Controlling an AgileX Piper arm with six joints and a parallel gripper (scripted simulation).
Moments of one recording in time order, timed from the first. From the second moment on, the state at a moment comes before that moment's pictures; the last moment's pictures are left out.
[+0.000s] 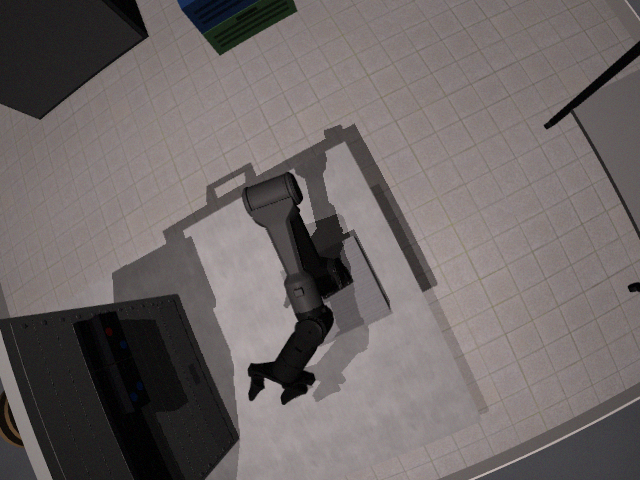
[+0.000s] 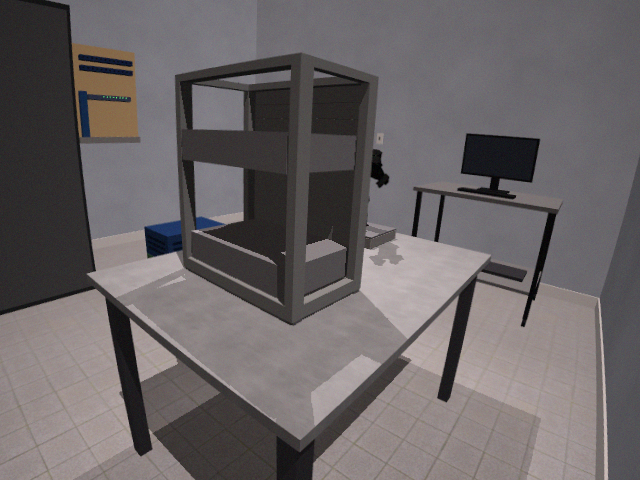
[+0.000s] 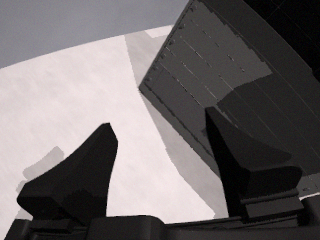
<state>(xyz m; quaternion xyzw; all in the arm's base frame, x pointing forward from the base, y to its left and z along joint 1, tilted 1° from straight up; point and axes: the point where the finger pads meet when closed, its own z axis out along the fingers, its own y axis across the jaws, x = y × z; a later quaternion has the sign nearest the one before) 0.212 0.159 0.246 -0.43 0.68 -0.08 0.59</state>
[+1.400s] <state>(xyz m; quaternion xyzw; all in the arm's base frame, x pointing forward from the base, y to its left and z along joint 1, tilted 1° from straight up) 0.214 0.156 0.244 -0.42 0.69 -0.08 0.58</state>
